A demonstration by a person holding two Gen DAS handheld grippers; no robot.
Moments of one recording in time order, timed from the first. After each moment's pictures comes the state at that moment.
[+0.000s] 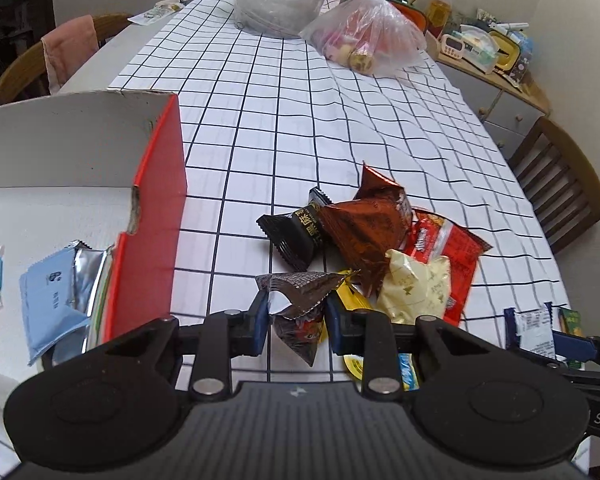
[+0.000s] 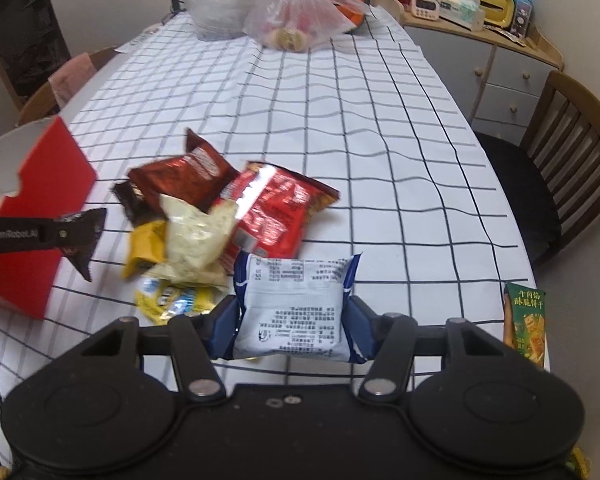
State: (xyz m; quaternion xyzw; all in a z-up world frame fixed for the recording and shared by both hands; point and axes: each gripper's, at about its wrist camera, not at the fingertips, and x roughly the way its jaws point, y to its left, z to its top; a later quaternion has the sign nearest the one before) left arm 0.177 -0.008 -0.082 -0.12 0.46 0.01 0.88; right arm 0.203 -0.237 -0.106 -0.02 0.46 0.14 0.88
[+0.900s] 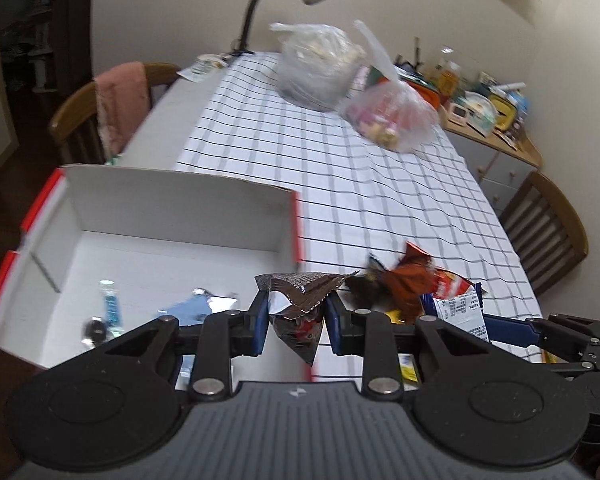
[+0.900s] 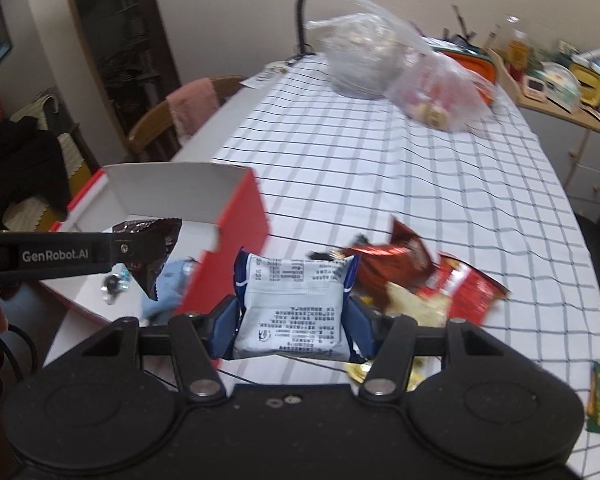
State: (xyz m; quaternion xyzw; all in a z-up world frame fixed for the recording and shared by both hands) left arm 0.112 0.097 -0.001 -0.13 0.40 0.03 0.91; right arm 0.170 -0.094 -0.035 -0.04 0.40 0.27 0.88
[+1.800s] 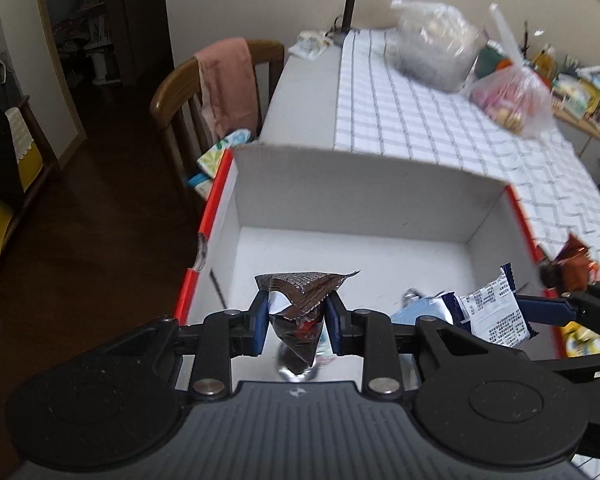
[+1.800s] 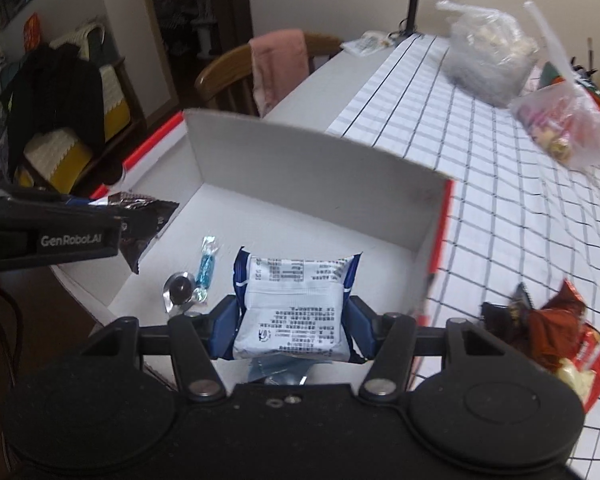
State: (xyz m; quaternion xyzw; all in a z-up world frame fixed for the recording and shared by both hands) left arm 0.120 0.246 -0.048 -0.08 0.45 0.12 0.88; right arm 0.182 0.084 -0.082 -0.13 0.43 0.32 0.83
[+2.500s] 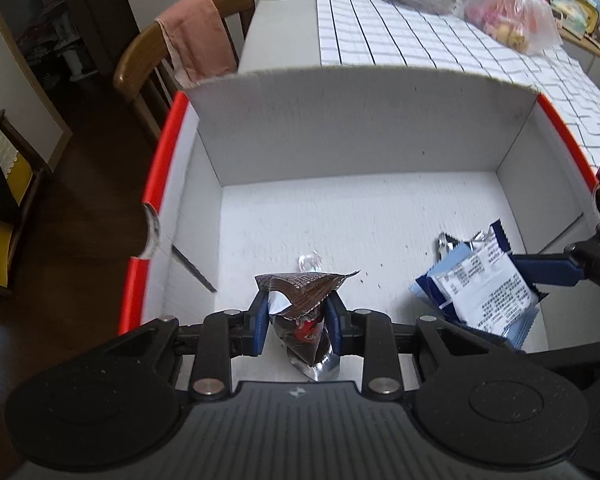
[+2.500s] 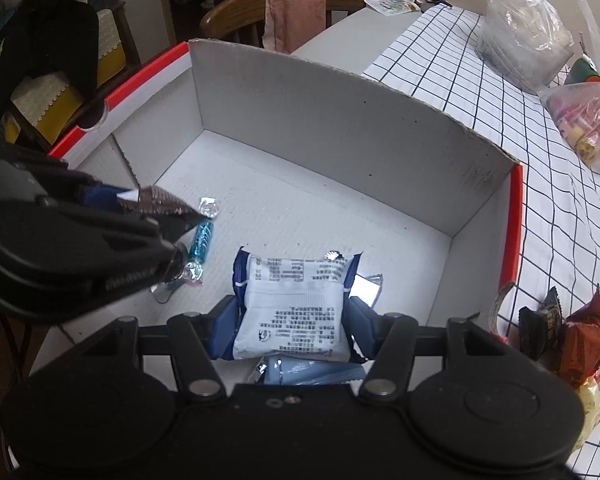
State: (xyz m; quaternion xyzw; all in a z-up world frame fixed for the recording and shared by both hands) left arm 0.155 0.237 -0.099 -0.01 0.52 0.09 0.85; right arm 0.191 0.125 -0.116 -0.19 0.46 0.30 0.81
